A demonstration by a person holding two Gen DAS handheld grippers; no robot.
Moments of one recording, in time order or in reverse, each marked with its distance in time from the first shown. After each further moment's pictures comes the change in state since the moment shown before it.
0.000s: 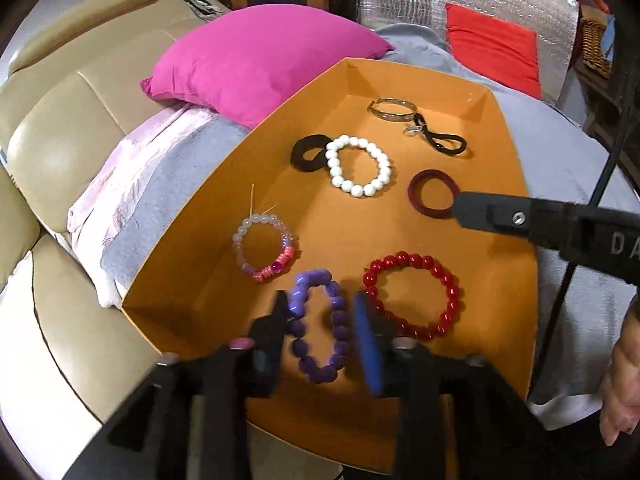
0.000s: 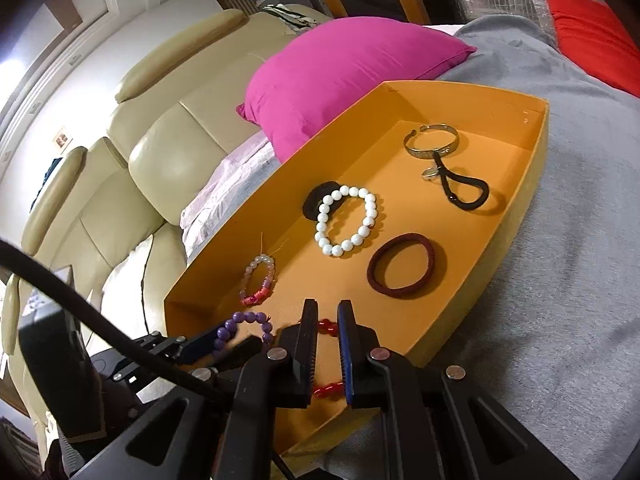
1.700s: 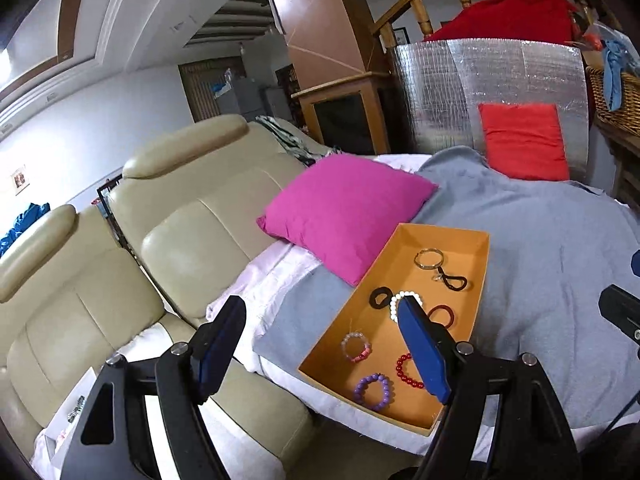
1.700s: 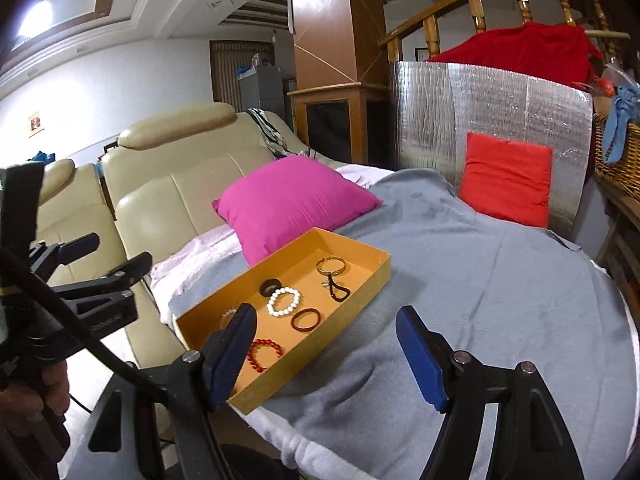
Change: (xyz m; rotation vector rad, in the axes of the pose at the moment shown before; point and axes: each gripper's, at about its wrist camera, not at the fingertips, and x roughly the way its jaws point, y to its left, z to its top) left arm -0.230 -0.020 0.028 0.010 -0.378 0.315; right arm -0.247 0.081 -0.050 -0.184 -0.375 -0.351
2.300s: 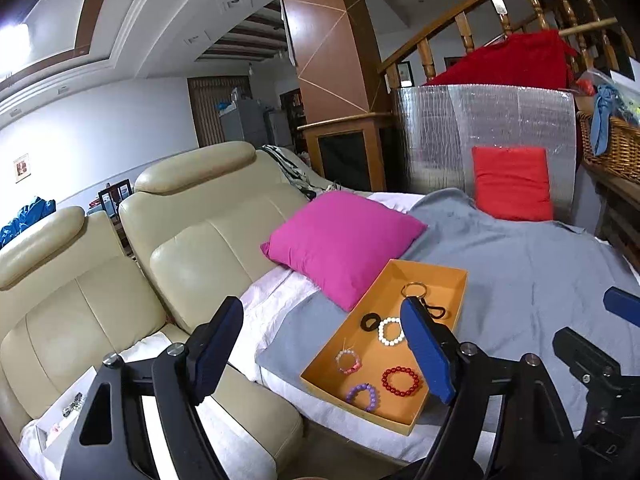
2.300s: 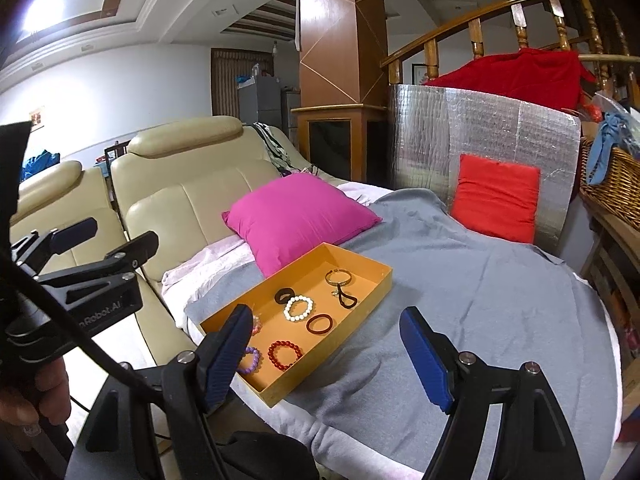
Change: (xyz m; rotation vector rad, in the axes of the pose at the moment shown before) left arm -0.068 0.026 0.007 -0.076 -0.095 -0.045; right arm -0.057 0.041 0.006 -0.026 -0.039 -0.044
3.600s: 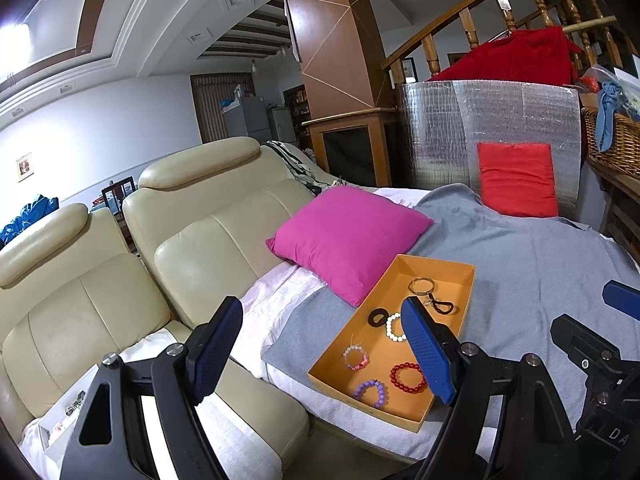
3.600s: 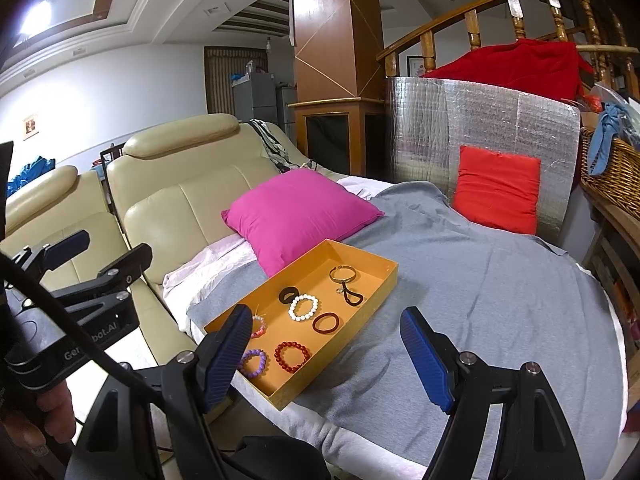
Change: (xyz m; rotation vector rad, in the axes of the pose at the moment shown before) left arm 0.002 0.002 -0.004 0.003 0.018 0.022; right arm 0.012 0.006 0.002 0.027 0.021 0.002
